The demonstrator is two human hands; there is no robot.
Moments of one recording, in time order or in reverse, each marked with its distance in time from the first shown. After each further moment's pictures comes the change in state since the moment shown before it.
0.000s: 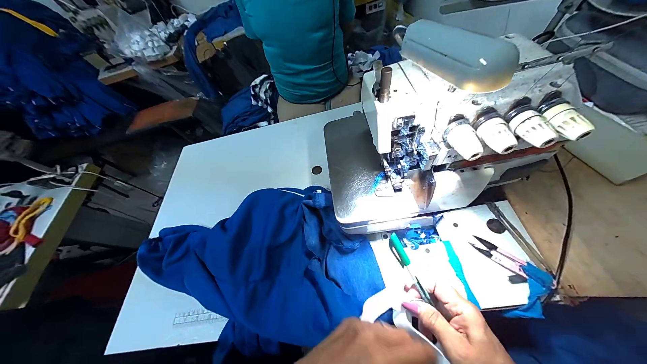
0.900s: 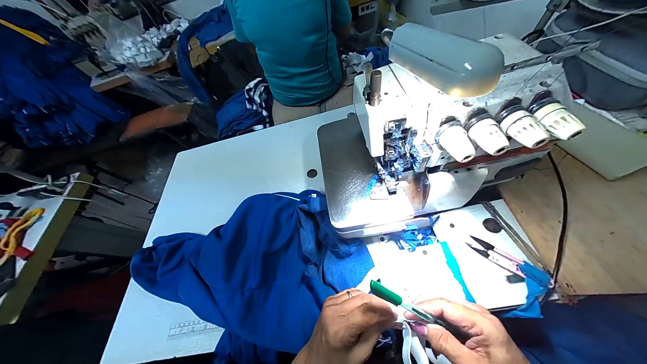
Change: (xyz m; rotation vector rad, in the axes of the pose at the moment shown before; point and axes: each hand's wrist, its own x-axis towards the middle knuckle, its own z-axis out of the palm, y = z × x) left_hand -0.005 -0.061 0.035 0.008 0.554 0.152; right_hand -0.003 -0.005 -0.019 -0.093 -0.098 -0.186
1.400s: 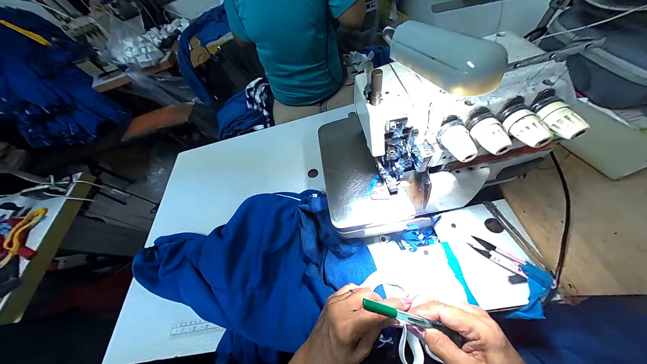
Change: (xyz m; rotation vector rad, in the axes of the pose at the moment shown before) left_hand -0.004 -0.007 -0.001 0.069 -0.074 0.003; right_hand 0.003 0.006 0.002 -0.044 -0.021 -0.136
